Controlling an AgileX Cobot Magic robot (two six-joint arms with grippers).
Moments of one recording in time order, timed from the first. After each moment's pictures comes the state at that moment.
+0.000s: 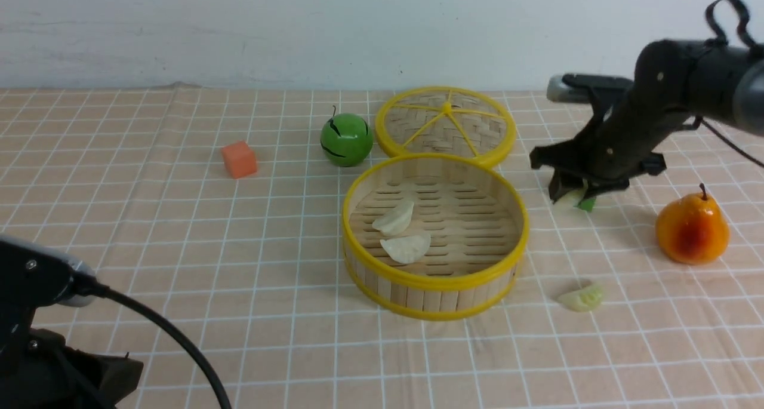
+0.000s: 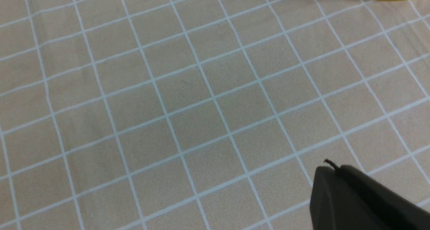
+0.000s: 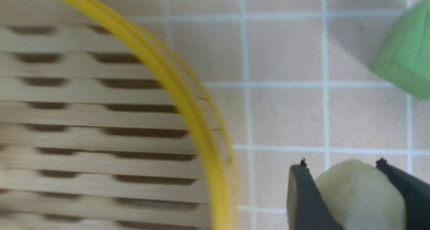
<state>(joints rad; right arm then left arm) 0.16 2.02 -1.70 0.23 0.80 0.06 -0.51 0.78 -0.51 0.19 0.58 -0.29</state>
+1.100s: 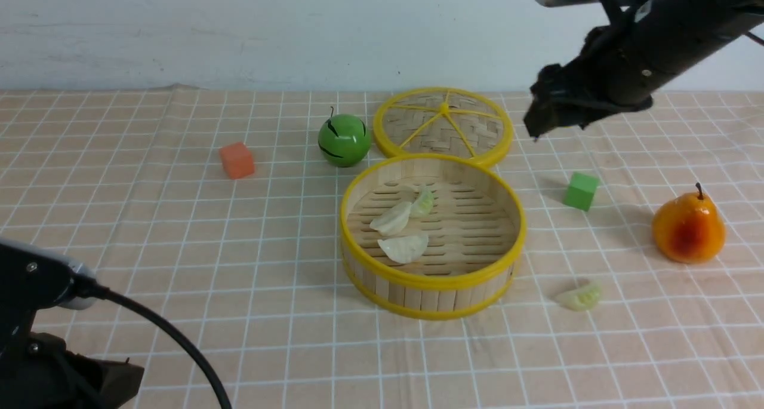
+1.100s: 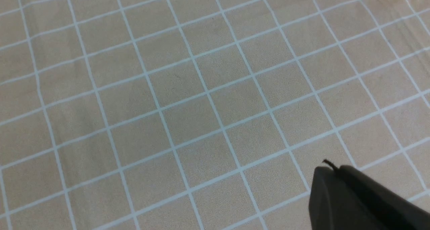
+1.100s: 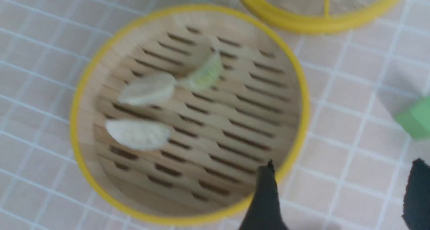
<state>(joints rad) 0.21 1.78 -1.66 0.21 0.99 -0.12 -0.51 0.78 -0.51 0.17 0.59 -0.29</state>
